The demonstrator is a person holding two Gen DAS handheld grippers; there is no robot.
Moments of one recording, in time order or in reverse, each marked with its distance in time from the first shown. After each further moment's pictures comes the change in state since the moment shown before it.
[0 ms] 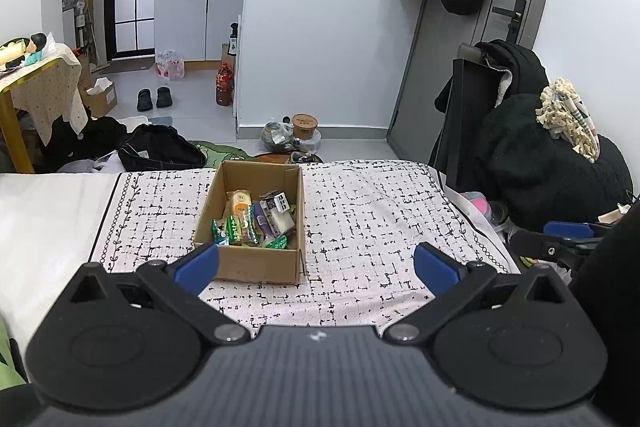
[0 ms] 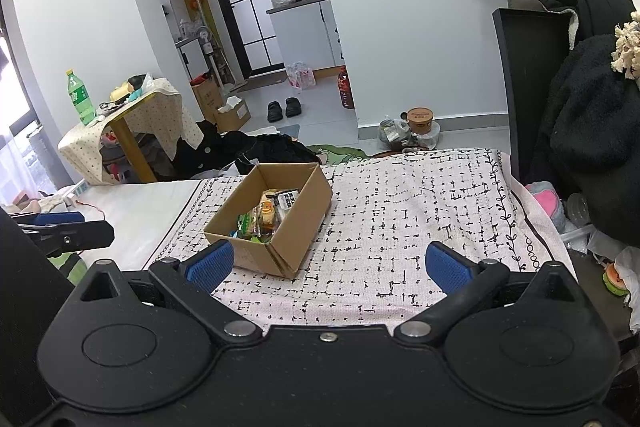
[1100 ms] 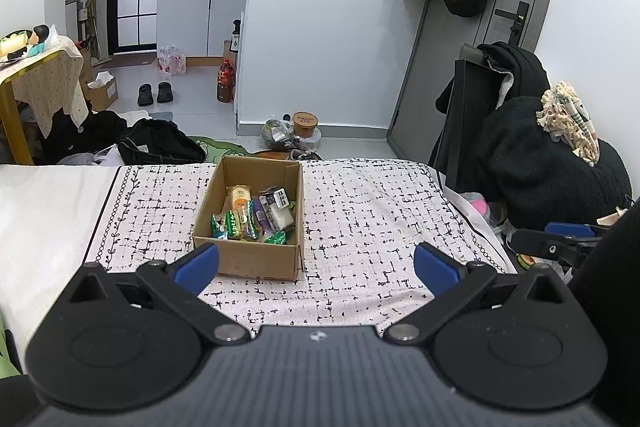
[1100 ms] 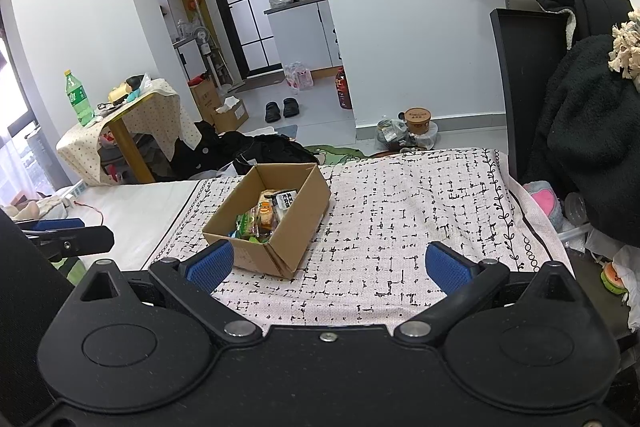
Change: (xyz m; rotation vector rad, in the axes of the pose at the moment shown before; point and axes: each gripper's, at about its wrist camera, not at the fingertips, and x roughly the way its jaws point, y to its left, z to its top) left arm 0.001 0.002 -0.005 -0.019 0.004 -0.005; right arm 0.000 -0.001 0.000 0.005 0.002 -0.002
